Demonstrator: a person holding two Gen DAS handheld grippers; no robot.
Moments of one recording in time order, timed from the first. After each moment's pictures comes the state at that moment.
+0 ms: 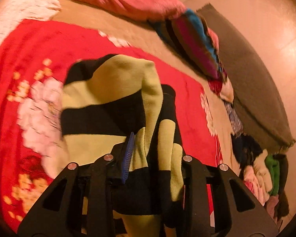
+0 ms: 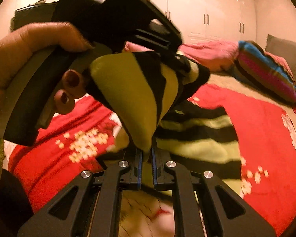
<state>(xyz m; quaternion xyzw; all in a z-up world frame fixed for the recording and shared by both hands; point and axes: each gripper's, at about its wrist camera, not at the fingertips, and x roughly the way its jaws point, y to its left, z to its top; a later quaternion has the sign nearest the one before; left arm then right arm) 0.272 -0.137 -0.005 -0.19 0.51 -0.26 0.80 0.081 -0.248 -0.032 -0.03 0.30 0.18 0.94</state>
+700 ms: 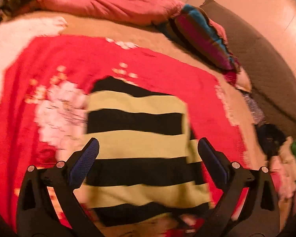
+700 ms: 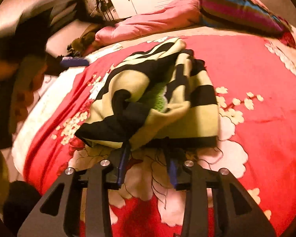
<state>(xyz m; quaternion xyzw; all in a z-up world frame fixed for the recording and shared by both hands) 0.229 -0.135 -0.003 -0.10 0.47 -0.19 0.86 0.068 -0.323 -0.076 0.13 0.40 0.14 0.90</state>
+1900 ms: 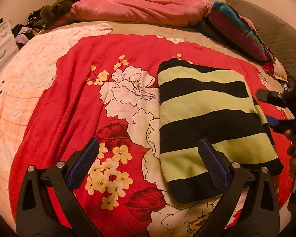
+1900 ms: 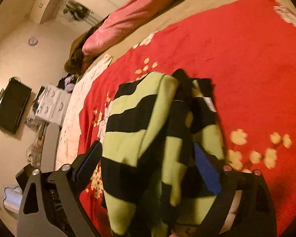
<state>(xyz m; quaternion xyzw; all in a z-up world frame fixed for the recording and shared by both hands) 0.183 -0.081 -0.045 -0.01 0.45 -0.07 0.89 0.217 -0.372 -0.051 0.29 0.48 0.17 0.81</state>
